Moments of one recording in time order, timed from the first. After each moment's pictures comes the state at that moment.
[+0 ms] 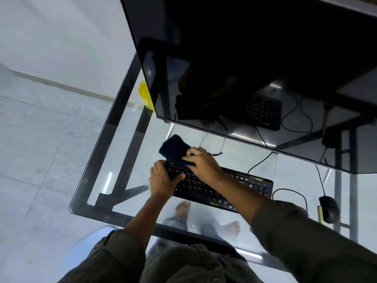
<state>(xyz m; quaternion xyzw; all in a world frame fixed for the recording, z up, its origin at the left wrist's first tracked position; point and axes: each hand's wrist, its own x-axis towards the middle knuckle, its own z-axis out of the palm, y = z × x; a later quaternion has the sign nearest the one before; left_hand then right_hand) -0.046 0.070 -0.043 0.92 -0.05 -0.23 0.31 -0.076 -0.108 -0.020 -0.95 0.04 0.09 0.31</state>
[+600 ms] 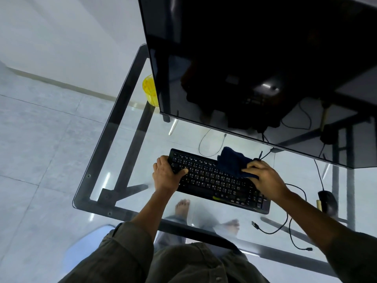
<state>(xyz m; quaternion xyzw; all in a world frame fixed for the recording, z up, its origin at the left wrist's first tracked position) -0.046 0.070 -0.038 0.92 -0.03 -0.24 0.30 -0.219 -0.229 -0.011 -0.97 0.12 0.09 0.21</state>
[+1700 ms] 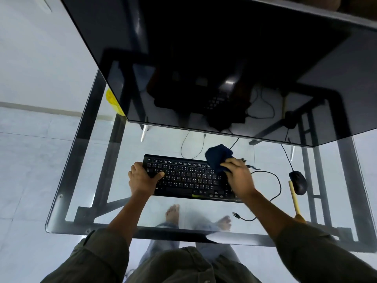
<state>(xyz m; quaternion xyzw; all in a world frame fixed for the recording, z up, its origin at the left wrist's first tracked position) -0.043 0.065 -0.031 0.92 -0.02 -0.26 0.28 -0.240 -0.199 -0.024 -0.95 0.26 -0.03 0.20</state>
